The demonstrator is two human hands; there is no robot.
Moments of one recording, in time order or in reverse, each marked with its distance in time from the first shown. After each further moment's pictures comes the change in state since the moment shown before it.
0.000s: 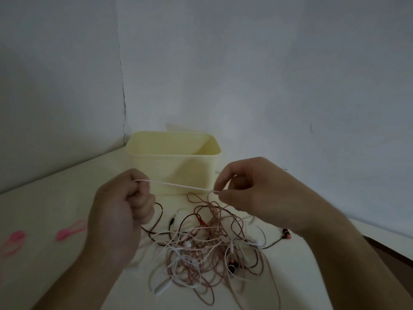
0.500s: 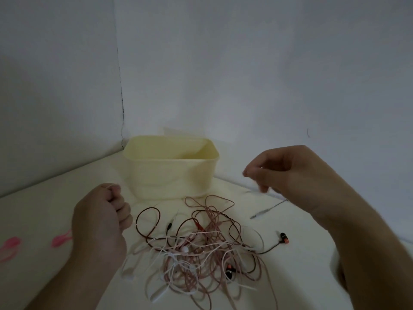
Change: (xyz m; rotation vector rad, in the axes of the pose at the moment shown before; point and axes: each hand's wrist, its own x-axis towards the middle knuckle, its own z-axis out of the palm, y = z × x) left_hand 0.020 -0.013 -0.023 -0.003 0.441 -0.089; right_hand -0.007 0.017 -0.039 0.056 0.316 0.002
